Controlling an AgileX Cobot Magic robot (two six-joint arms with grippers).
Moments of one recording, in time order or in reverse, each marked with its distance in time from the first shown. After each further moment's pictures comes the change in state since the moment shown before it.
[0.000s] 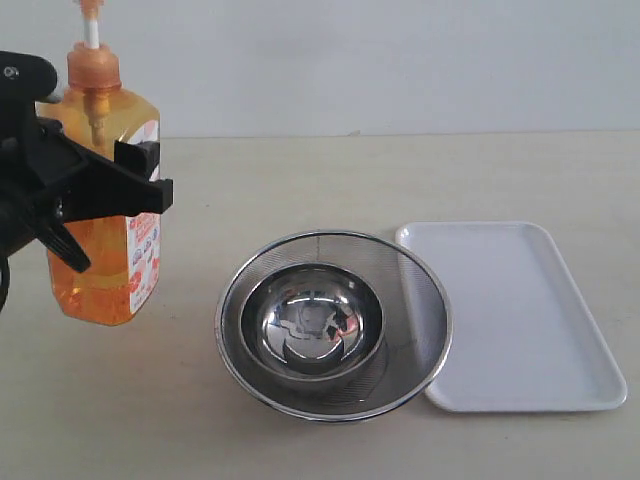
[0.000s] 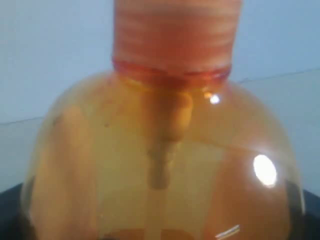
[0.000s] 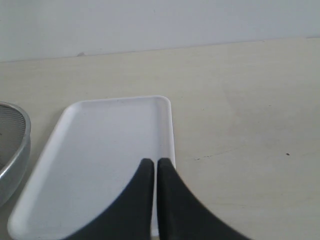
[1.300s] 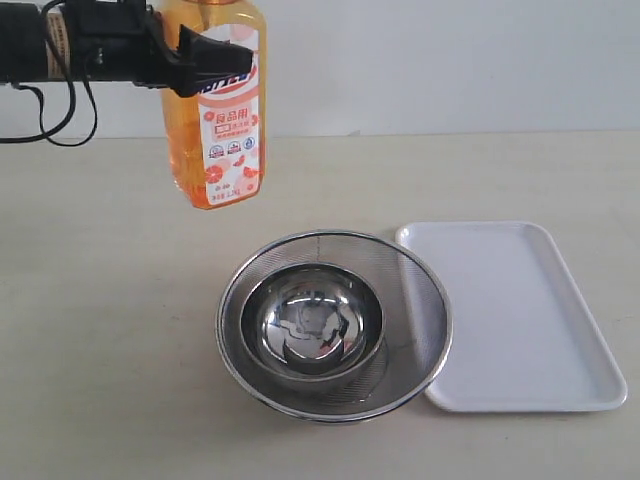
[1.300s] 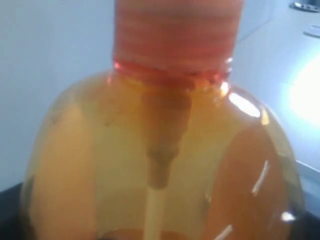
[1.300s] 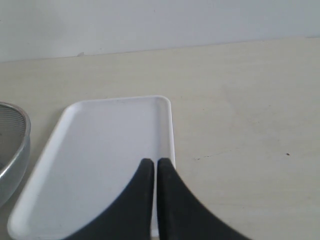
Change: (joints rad) left arm 0.491 0.448 -0.704 2.340 -0.189 -1.943; right arm 0.000 0.000 0.000 0.000 0.000 0.000
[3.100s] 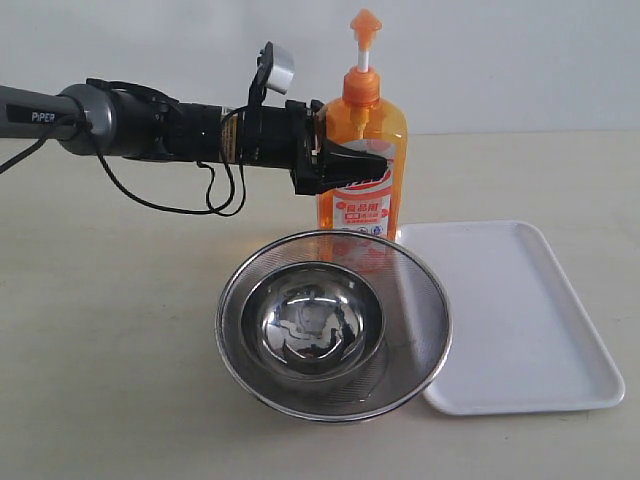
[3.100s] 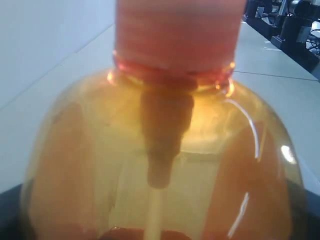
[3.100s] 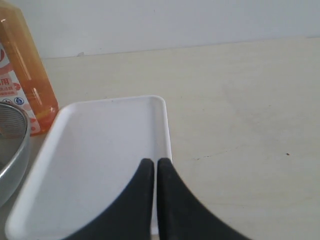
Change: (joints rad) left arm -0.201 0.575 -0.477 0.069 -0.358 0.071; right arm 0.000 0.000 0.000 0.000 0.000 0.000
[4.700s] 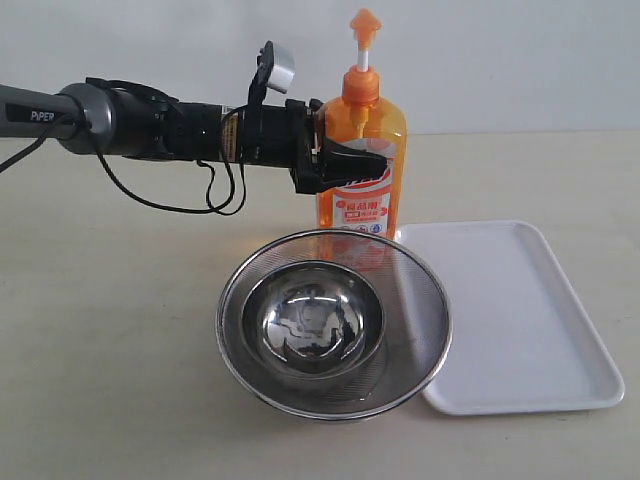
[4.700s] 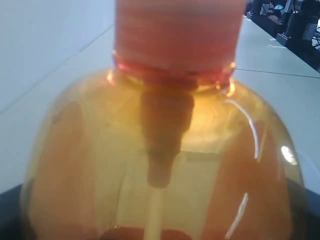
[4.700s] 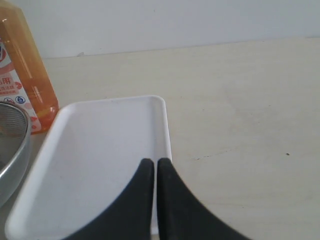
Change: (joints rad) left arm 0.000 -0.001 0.000 0.004 0.018 -0.002; right arm 0.000 0.000 0.000 0.000 0.000 0.000
